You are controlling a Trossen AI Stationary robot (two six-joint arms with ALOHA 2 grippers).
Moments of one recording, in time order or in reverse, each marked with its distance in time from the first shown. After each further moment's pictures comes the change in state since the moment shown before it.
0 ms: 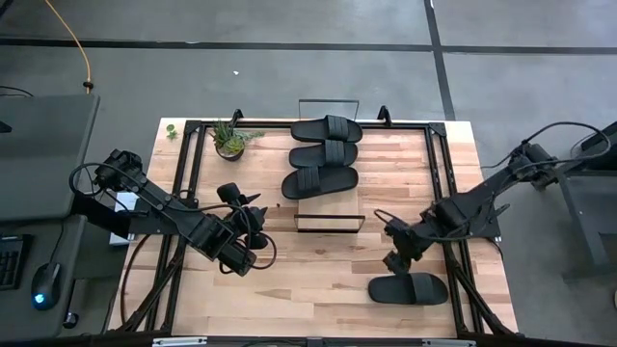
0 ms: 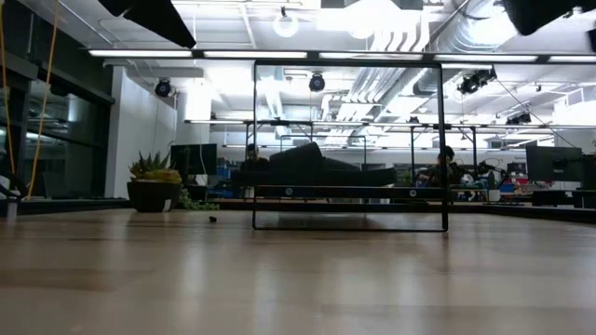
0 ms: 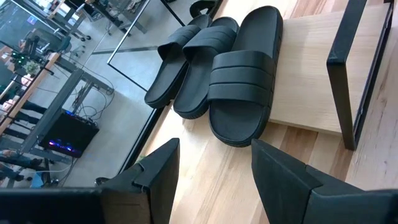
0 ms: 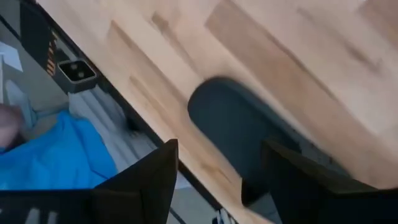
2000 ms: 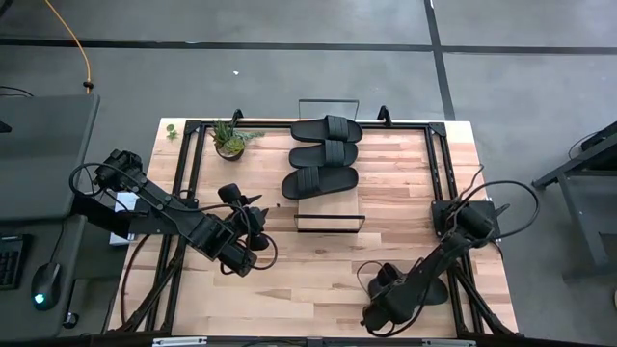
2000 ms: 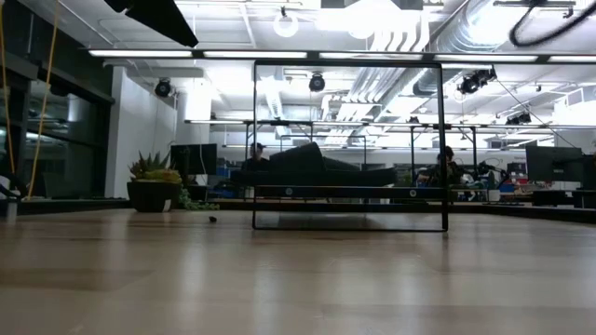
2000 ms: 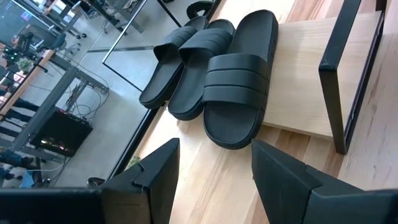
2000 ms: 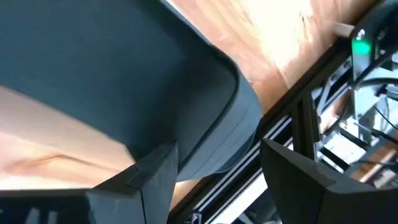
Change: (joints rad) left arm 0.000 0.001 0.000 0.028 0.008 -0.001; right arm 0.242 0.865 0.651 -0.789 -0.104 0.038
